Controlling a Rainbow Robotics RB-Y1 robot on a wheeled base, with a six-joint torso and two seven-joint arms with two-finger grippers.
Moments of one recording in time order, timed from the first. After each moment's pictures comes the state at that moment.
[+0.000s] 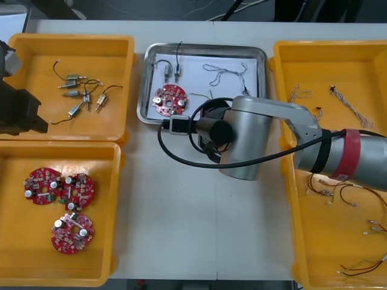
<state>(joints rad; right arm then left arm) -1.00 -0.60 1.14 -1.69 -0.31 1.10 1.68 -0.48 1.03 0.05 -2.08 1.14 1.89 -0.88</state>
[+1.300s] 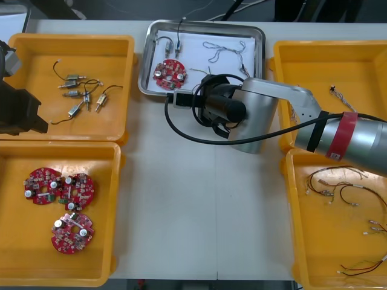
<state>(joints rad) -1.06 -0.58 1.14 -1.40 -0.26 0.72 1.69 -0.48 1.03 0.05 -2.08 1.14 1.89 -0.88</state>
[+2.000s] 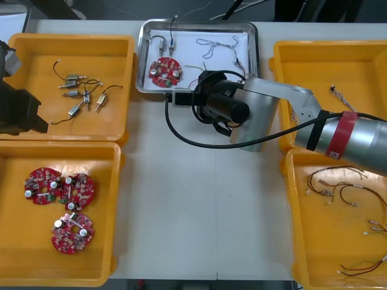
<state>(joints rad) -1.06 -0.58 1.14 -1.37 -0.21 0.63 1.74 -0.48 1.03 0.05 -2.08 1.14 1.89 -0.88</state>
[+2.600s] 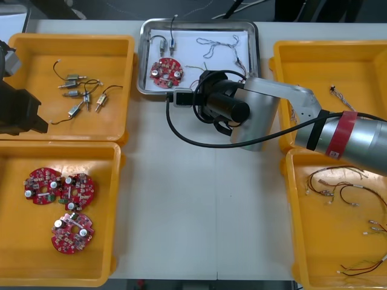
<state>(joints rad) -1.06 -0.58 1.14 -1.36 -0.21 0.63 1.75 -0.48 1.03 0.05 -2.08 1.14 1.89 -0.88</state>
